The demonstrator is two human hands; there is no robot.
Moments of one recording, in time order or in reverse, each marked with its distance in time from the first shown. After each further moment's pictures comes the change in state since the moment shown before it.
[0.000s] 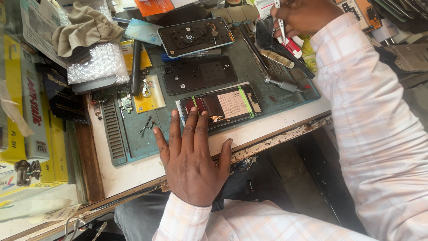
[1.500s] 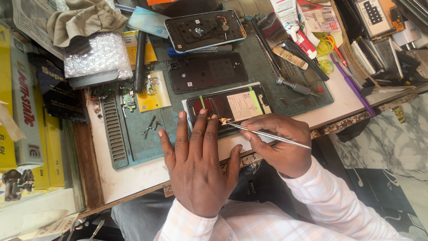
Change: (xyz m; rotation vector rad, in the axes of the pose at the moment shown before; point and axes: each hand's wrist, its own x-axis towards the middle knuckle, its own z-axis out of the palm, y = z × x) left_hand 0.000 0.001 -0.002 -0.049 -0.035 -0.033; right_hand -0.223 -0.107 0.150 0.297 0.309 -0.495
